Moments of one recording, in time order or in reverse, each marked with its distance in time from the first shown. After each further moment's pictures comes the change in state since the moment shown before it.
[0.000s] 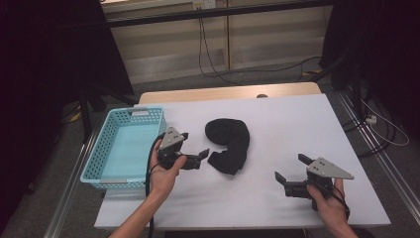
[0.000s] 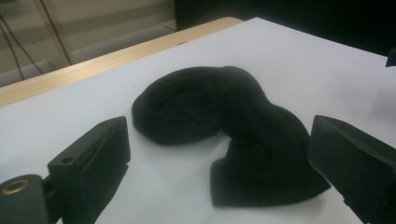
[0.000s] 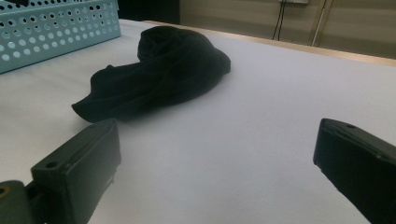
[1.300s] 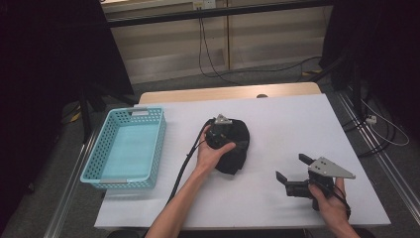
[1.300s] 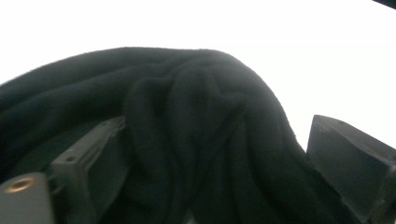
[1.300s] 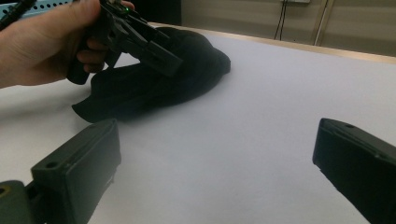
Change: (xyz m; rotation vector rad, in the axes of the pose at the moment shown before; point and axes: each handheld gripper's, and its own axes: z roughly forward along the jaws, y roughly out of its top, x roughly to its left) left arm -0.015 0.012 0.165 0.234 -0.144 -0.020; right arm -0.004 -0.001 -0.001 -0.003 0.009 0.010
